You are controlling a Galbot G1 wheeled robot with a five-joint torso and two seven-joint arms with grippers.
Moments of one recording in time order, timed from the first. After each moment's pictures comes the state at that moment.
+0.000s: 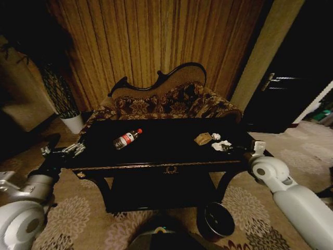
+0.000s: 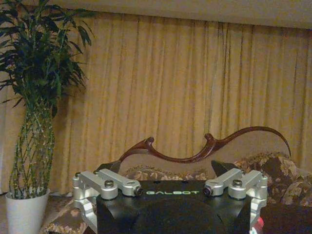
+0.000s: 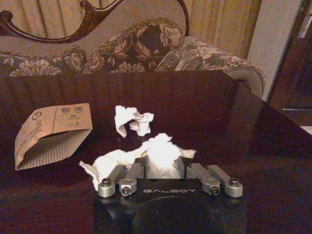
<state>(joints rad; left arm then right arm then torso) 1.65 -1.13 -1.15 -2.50 -0.82 0.42 -0.10 -1.27 0.69 0.66 2.02 1.10 -0.65 0.44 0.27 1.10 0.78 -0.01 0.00</state>
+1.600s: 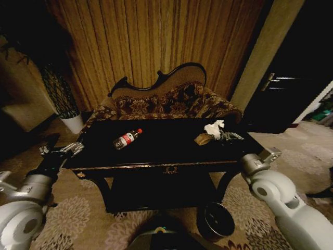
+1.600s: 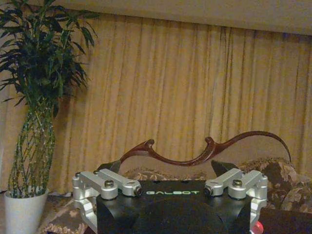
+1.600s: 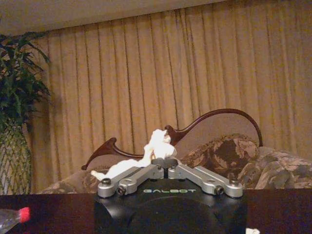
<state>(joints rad) 1.65 -1.13 -1.17 -2.50 -0.86 0.41 -0.10 -1.47 0.80 0.75 2.35 0.93 -0.23 0.21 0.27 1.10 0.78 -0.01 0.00</state>
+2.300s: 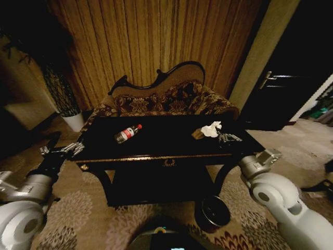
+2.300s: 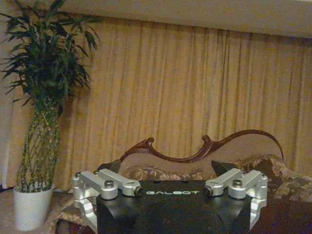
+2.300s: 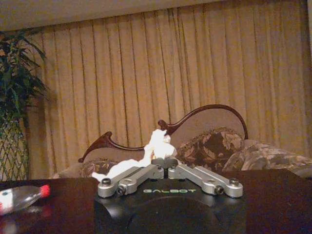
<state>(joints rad) 1.65 -1.14 -1.16 -2.50 -0.85 0.41 -0.10 -1.49 0.82 0.75 2.36 0.91 -0.24 0.25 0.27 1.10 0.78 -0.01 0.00</state>
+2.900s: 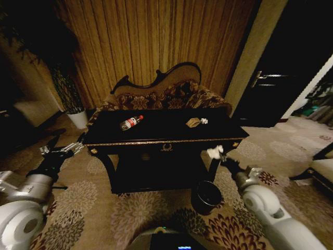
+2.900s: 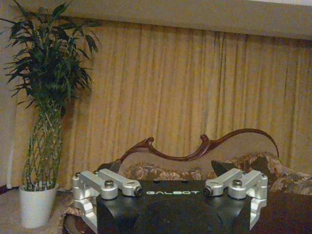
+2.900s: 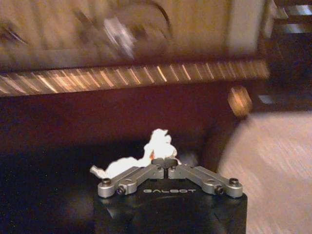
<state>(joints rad) 1.65 -1.13 -1.16 -2.50 -0.85 0.41 -0.10 -1.52 0.97 0.65 1.89 0.71 -0.28 0.25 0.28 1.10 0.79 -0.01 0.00</state>
